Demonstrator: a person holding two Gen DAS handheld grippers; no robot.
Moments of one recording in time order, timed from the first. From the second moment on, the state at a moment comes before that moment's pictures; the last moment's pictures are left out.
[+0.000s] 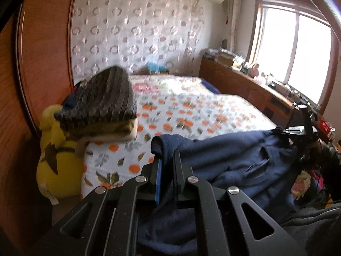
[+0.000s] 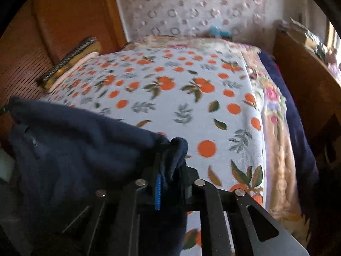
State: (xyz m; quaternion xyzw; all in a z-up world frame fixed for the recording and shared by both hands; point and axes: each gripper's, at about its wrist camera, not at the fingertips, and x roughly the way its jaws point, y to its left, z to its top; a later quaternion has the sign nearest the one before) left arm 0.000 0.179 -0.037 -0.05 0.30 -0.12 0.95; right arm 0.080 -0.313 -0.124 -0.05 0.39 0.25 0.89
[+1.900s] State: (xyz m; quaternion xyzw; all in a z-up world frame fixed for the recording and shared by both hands) left arm 0.313 0.124 -0.026 0.01 0.33 -0.06 0.94; right arm 0.312 -0.281 0.047 -0.05 0.34 0.09 0.93
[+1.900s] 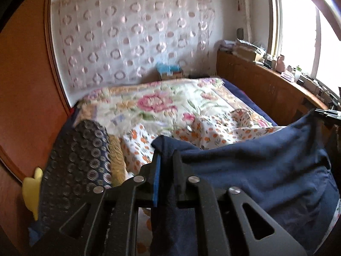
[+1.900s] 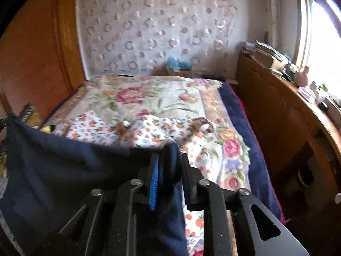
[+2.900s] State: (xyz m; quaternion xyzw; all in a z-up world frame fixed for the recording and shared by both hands) left arm 0.149 0.115 -0.076 -0.03 0.38 -0.08 0.92; right arm 0.133 -0.306 0.008 0.00 0.40 0.10 0.91
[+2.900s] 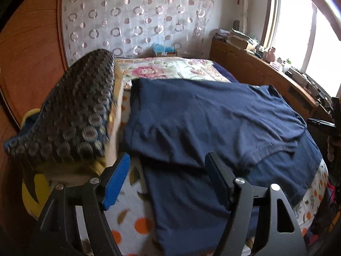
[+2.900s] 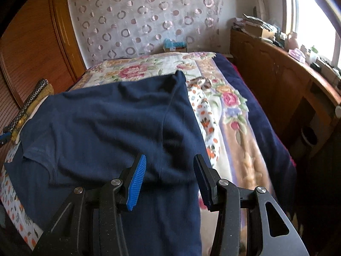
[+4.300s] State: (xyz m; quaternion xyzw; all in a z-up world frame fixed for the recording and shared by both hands) left arm 0.213 0.123 -0.107 -0.08 0.46 -0.05 0.88; right arm 0.153 -0.285 -0.009 -0.02 0.42 0.09 0.90
